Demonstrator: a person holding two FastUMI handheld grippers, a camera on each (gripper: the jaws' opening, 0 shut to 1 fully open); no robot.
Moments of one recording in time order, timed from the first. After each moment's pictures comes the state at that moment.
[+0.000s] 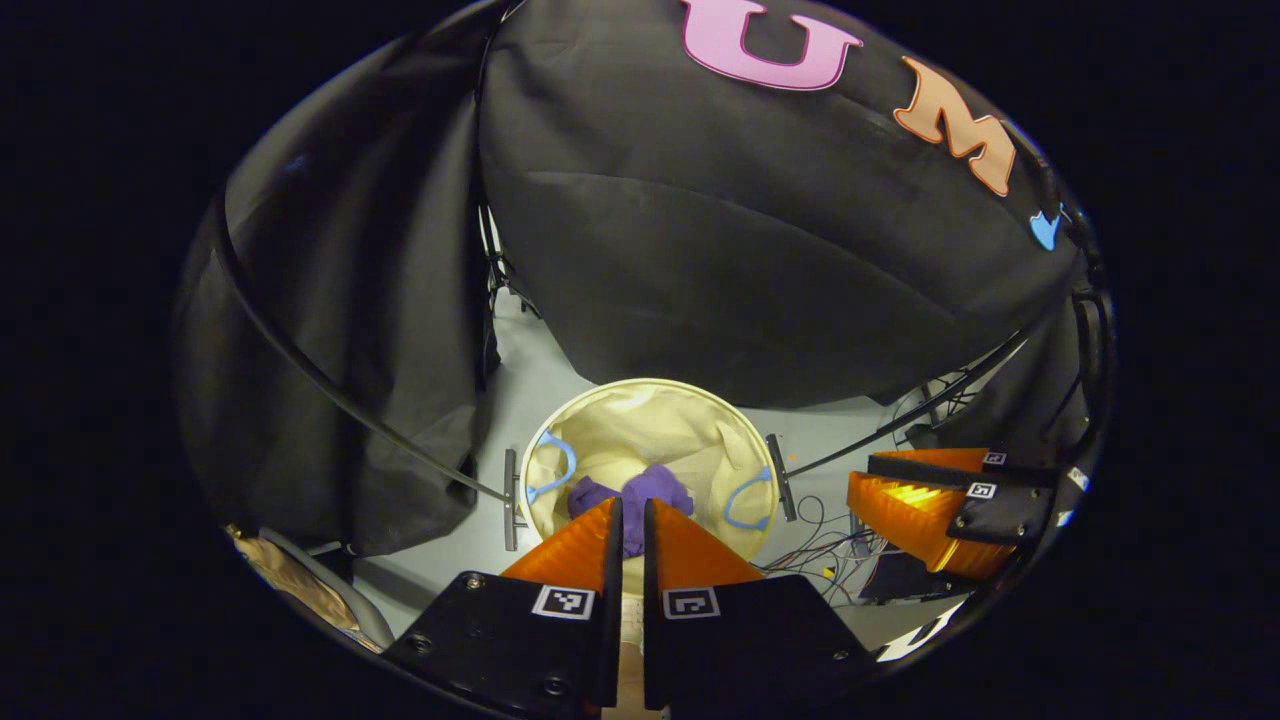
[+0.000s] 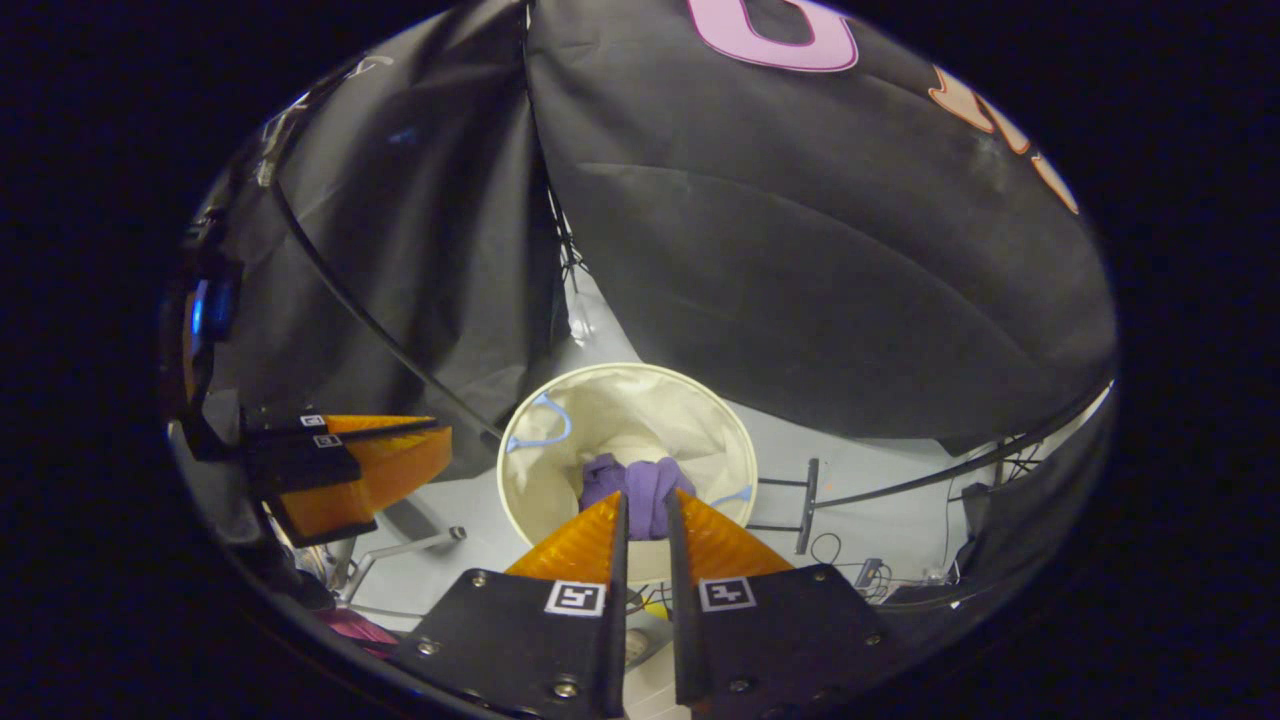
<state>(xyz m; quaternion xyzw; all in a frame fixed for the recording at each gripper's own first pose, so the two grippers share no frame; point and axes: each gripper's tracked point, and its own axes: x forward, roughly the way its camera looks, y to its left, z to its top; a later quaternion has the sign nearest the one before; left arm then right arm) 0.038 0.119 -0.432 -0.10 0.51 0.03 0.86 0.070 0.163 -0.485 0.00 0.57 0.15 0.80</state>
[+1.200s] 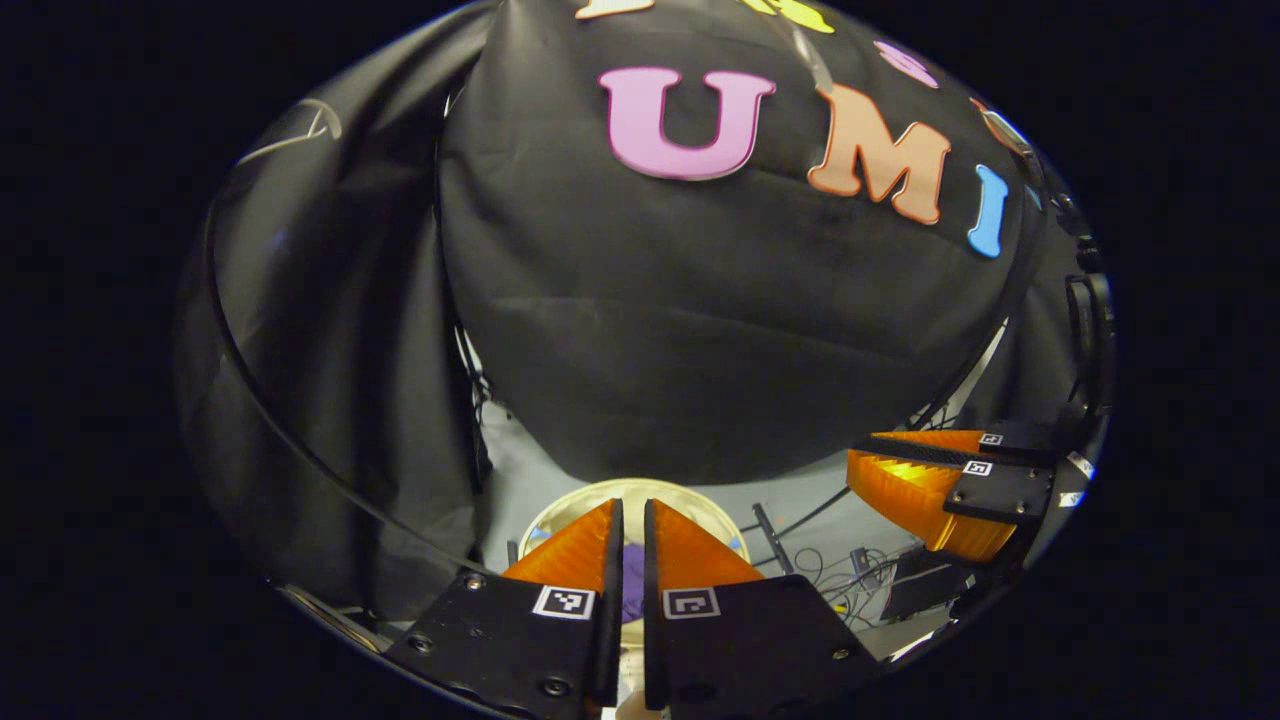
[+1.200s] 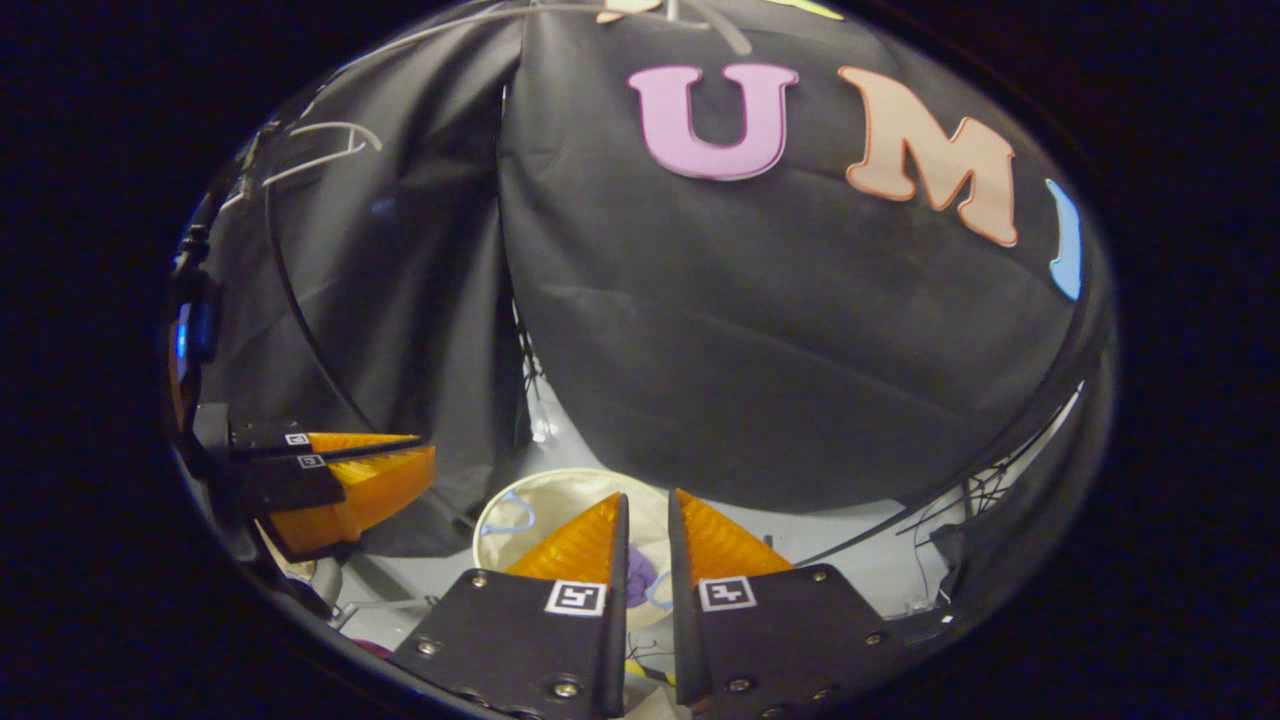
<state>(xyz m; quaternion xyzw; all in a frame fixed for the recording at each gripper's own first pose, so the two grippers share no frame) 0.091 0.076 -0.300 -0.04 0.36 -0.01 0.93 0.141 0.096 -0.367 0.01 0.42 0.08 0.90</state>
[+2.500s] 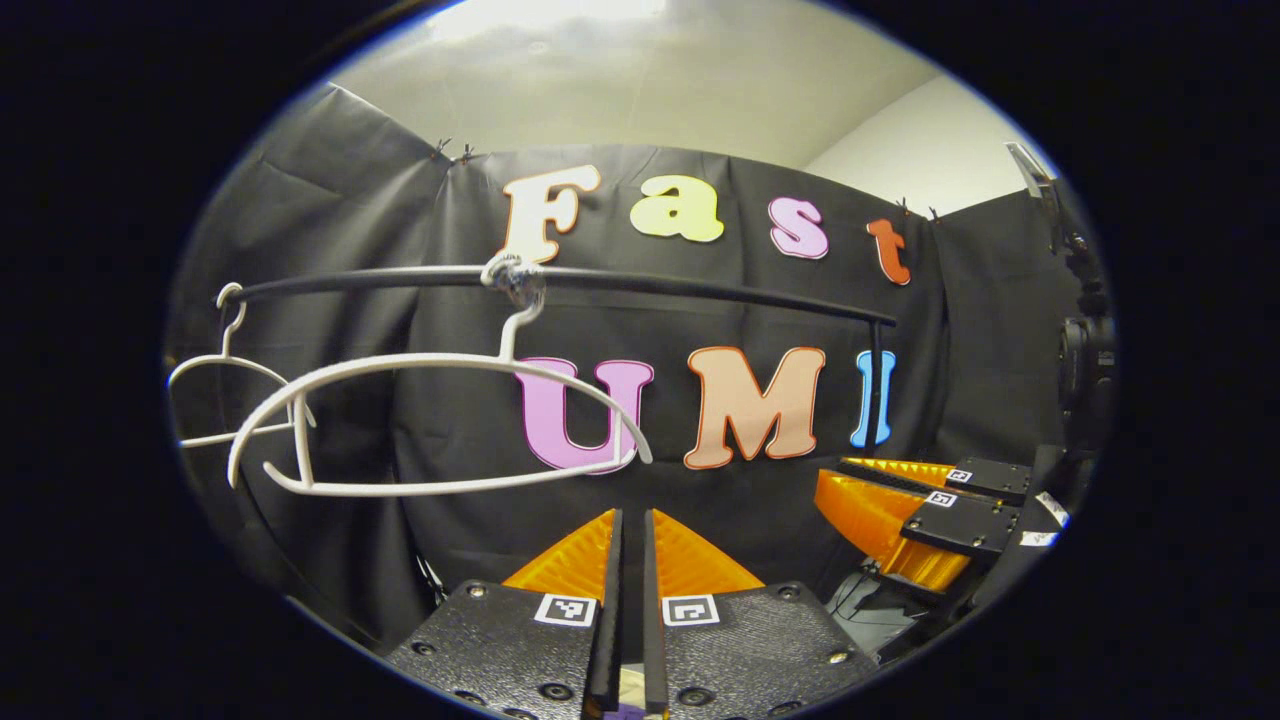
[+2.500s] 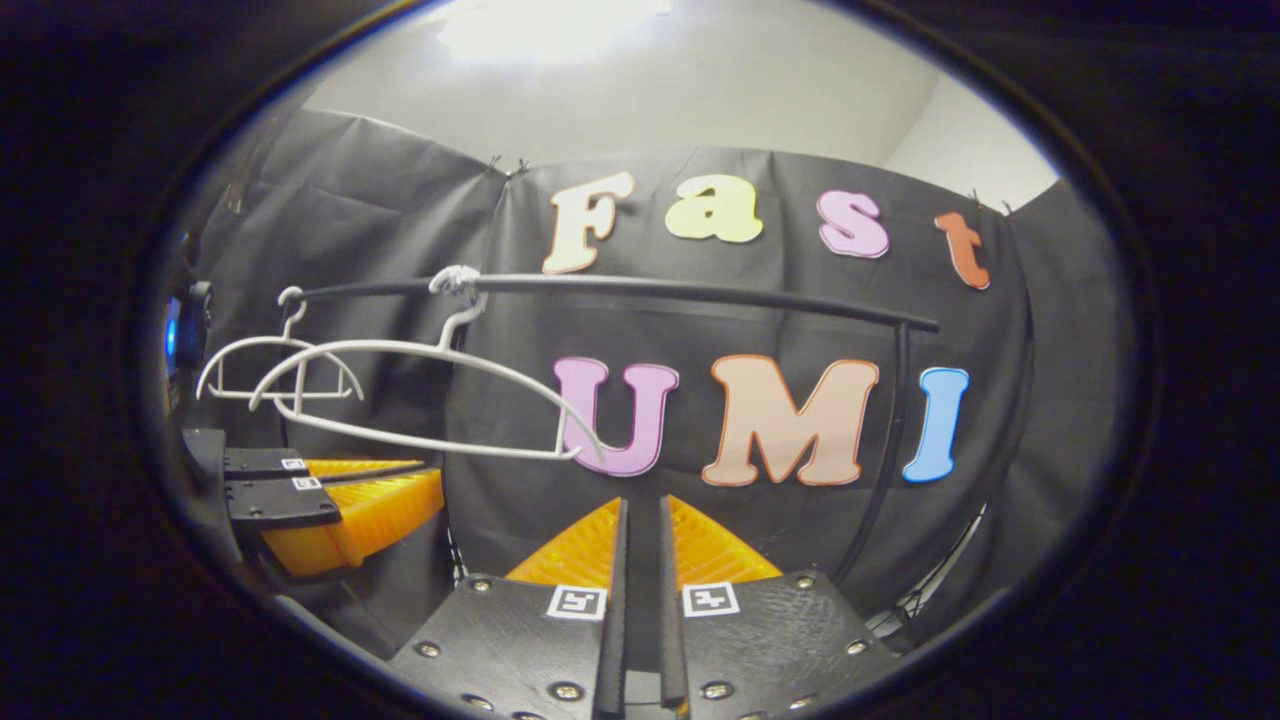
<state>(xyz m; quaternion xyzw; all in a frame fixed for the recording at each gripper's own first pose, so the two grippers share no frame) 0.114 -0.009 0.012 -0.03 0.04 -0.09 1.00 0.182 -0.007 -0.050 0.01 0.09 -0.02 1.00</state>
